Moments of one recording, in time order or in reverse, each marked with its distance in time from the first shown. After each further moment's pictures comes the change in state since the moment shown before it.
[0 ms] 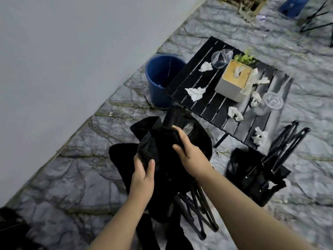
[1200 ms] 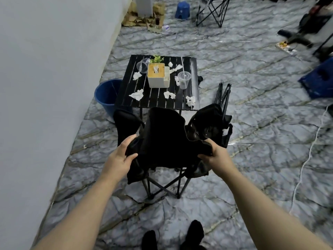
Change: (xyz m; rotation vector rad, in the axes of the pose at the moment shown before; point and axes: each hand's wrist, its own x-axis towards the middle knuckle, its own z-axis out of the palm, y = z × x) left_hand -0.139 0.048 -0.068 0.596 -0.375 0.832; right_hand -0.328 -0.003 -0.023 0.171 0.615 0.322
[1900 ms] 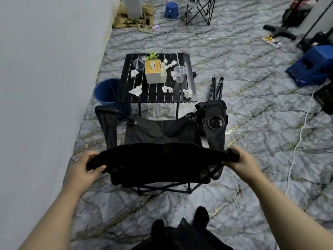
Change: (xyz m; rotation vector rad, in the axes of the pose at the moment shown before) left_hand -0.080 -0.074 -0.090 -0.048 0.026 -0.205; right_hand -0.104 0.024 -0.006 0.014 0.152 0.102
